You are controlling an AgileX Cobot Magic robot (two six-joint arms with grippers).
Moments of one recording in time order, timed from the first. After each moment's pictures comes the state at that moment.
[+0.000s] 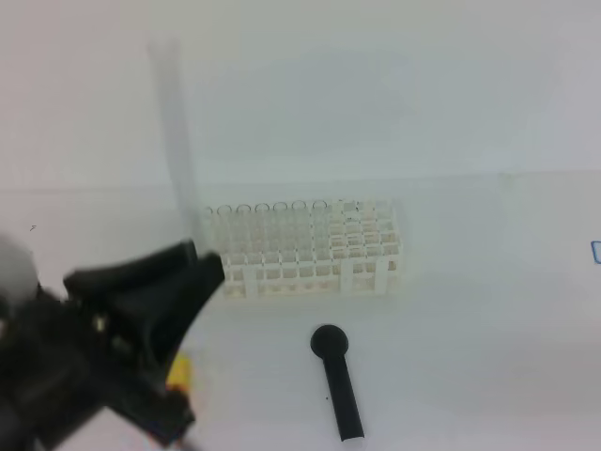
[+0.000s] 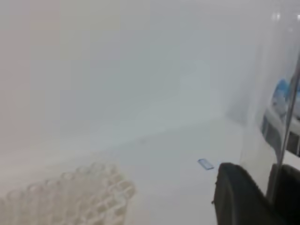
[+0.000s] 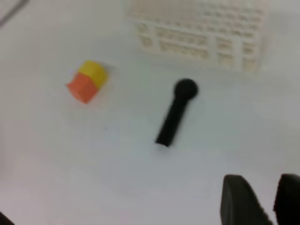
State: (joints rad) left arm -0.77 0.80 -0.54 0.29 -0.19 -0.42; right arm 0.09 0.41 -0.58 0.61 0.95 -0.48
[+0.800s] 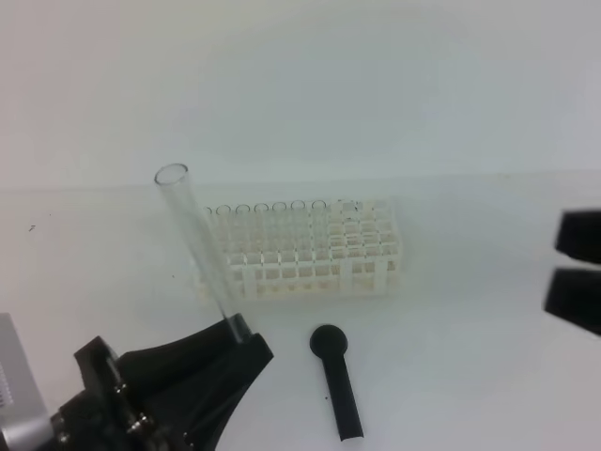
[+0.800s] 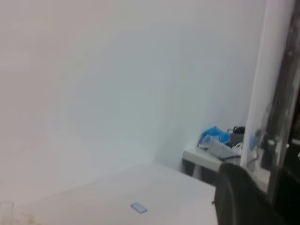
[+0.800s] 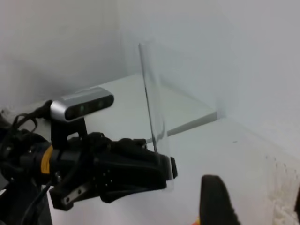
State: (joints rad) left arm -0.77 0.90 -0.17 0.39 -0.98 -0.42; right arm 0.23 0.81 -0.75 1.40 0.90 -1.32
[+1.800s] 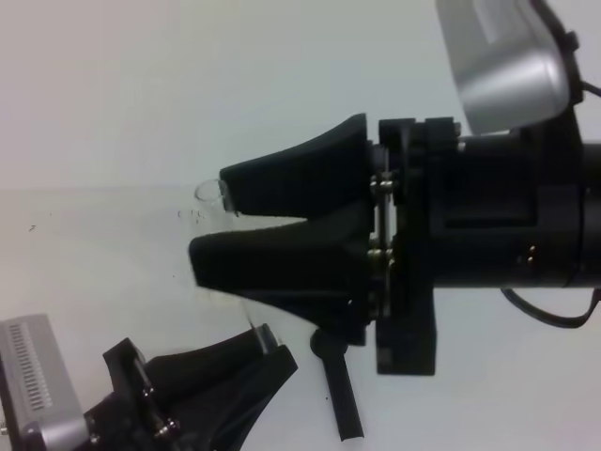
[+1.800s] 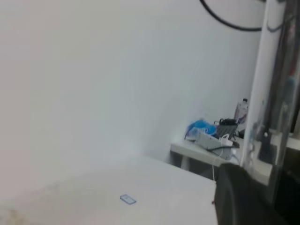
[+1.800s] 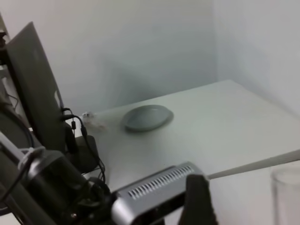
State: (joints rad) left arm -0.78 1.02 -0.17 0.44 -1.11 -0.42; right arm 0.76 1.31 -1.12 1.55 0.65 -1.48
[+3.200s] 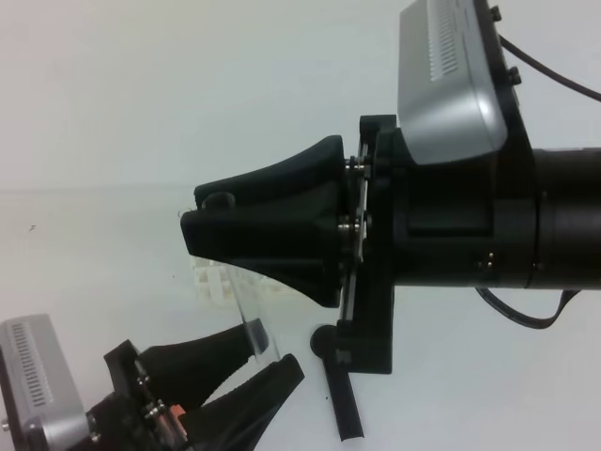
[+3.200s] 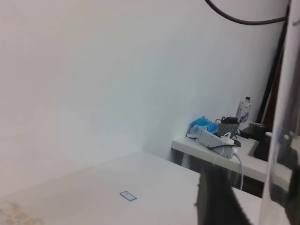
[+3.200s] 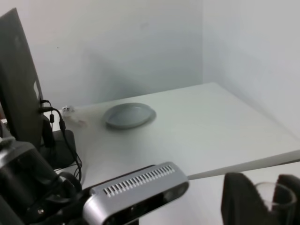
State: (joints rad) left arm -0.78 1.01 -0.17 0.43 -1.06 -0.43; right arm 0.80 1.34 -1.12 1.59 0.58 -1.60
